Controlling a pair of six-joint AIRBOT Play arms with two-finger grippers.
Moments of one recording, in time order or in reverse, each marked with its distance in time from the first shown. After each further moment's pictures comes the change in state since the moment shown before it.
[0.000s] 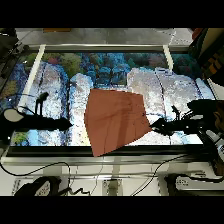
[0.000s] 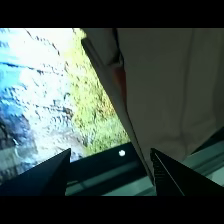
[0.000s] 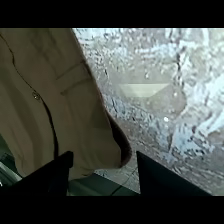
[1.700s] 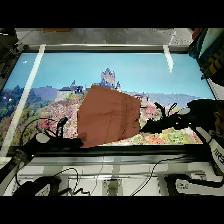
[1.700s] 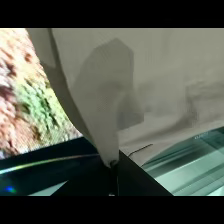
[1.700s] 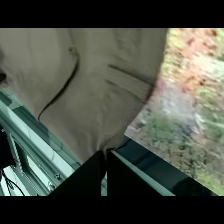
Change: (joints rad) left arm -0.234 -0.025 -0.356 -0.154 0.365 0.014; right arm 0.247 0.073 0.085 0.024 0.150 -0.038
